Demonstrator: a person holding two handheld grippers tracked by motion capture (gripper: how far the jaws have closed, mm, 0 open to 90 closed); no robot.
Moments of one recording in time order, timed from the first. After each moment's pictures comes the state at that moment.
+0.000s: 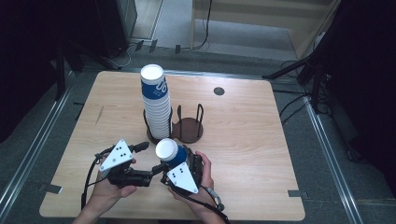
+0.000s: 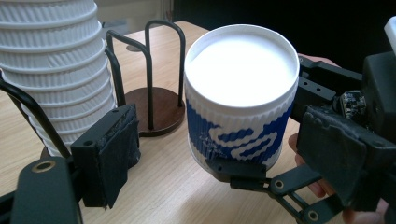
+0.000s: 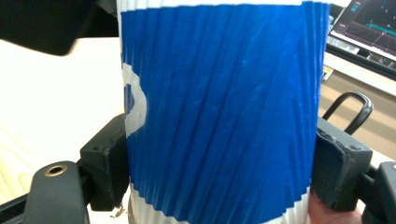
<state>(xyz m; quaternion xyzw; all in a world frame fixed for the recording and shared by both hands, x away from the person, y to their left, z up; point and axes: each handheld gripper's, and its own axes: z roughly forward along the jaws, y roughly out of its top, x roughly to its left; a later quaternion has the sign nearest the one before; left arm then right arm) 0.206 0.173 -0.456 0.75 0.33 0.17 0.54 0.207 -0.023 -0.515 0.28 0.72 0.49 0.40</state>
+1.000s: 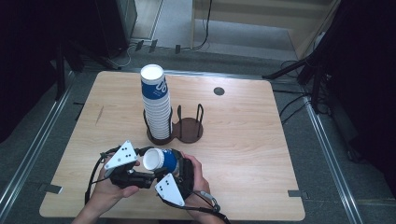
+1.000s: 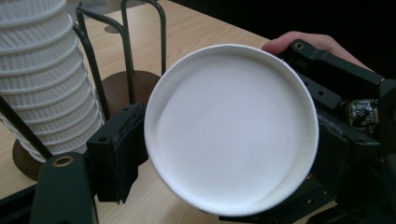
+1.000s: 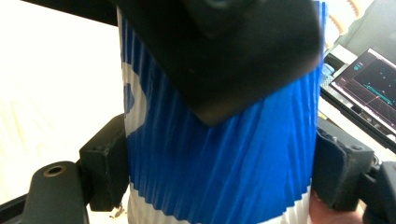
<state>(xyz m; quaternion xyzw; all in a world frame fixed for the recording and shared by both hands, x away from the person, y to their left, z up) 0.209 0.169 -0.460 0.78 0.32 0.14 0.52 0.193 -0.008 -0.523 0.16 0.75 0.46 0.46</state>
